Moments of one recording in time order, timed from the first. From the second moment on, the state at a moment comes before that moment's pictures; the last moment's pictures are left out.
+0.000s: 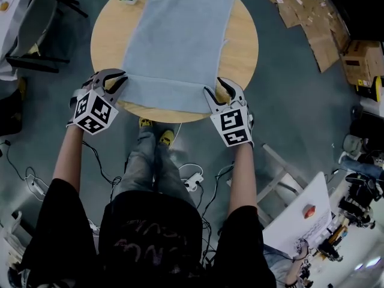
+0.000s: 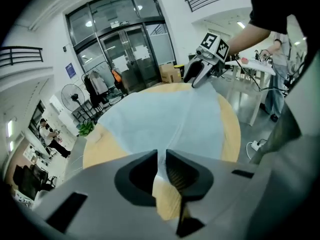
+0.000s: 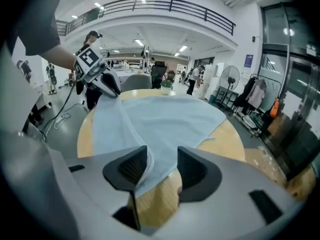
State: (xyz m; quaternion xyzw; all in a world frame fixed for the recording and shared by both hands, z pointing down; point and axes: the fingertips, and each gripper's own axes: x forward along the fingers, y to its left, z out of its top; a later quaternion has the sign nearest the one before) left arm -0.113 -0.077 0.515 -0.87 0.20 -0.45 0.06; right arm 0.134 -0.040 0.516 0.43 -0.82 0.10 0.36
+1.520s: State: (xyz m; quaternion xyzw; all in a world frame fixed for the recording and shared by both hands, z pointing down) left arm -0.121 -0.018 0.482 -0.89 0.11 -0.43 0.08; right arm 0.095 0.034 0.508 0.29 -0.87 0.02 0.40
